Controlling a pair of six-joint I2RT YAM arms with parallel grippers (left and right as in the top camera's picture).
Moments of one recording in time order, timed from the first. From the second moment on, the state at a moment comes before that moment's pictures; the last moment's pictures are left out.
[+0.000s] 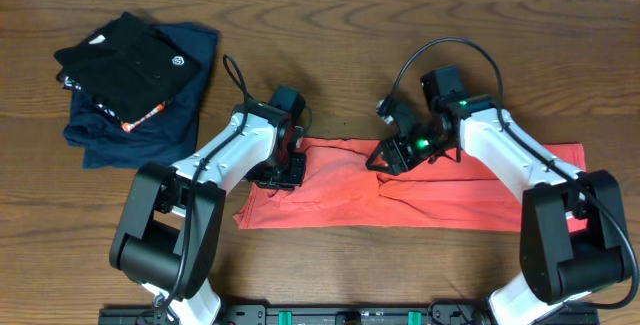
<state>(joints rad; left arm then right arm) -0.40 1.83 1.11 -0.93 0.15 -0.25 0.27 1.78 1.09 -0.71 -0.69 -0.23</state>
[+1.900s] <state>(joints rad) -0.38 1.67 1.22 -0.90 0.16 -0.25 0.24 1.66 1.21 -0.94 -0.06 0.00</state>
